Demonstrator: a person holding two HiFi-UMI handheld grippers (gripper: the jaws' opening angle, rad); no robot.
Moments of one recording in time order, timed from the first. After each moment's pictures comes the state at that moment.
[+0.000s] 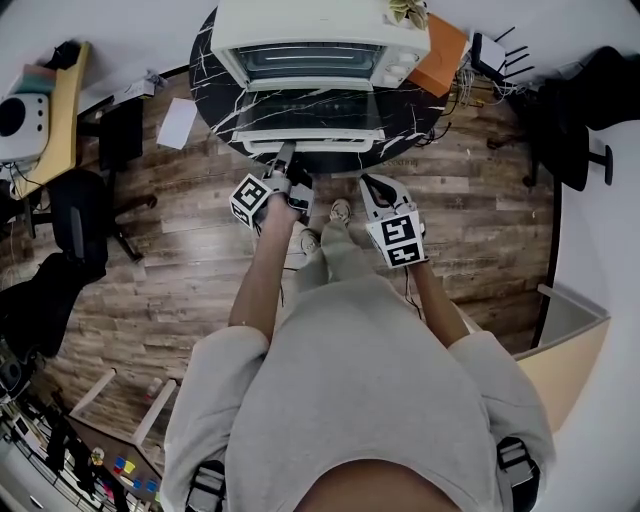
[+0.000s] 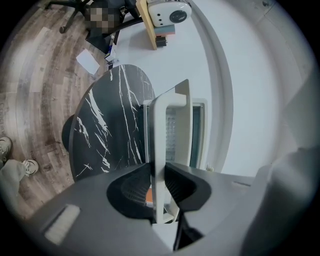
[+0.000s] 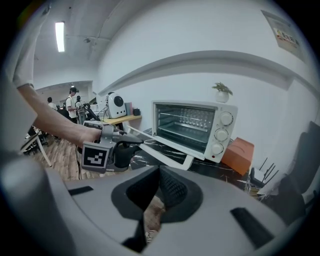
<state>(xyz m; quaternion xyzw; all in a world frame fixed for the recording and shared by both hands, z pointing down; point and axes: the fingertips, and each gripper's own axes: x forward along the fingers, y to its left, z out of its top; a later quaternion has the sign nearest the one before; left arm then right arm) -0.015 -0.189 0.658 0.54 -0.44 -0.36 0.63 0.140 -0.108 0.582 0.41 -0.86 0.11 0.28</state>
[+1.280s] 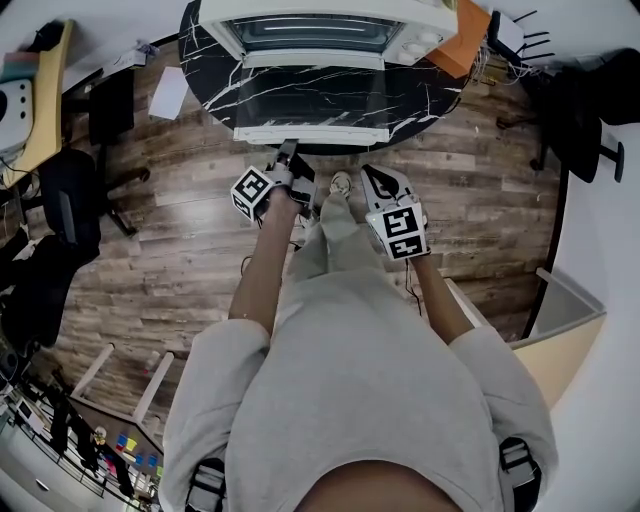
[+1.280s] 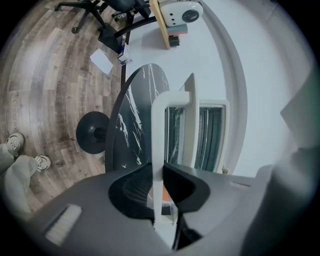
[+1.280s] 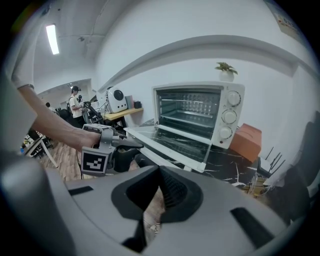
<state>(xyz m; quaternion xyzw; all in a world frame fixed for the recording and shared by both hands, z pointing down) -0.015 -0.169 0.720 0.49 -0.46 -0.33 0.66 0.133 -0.107 0.625 0.39 -0.86 0.16 0.31</state>
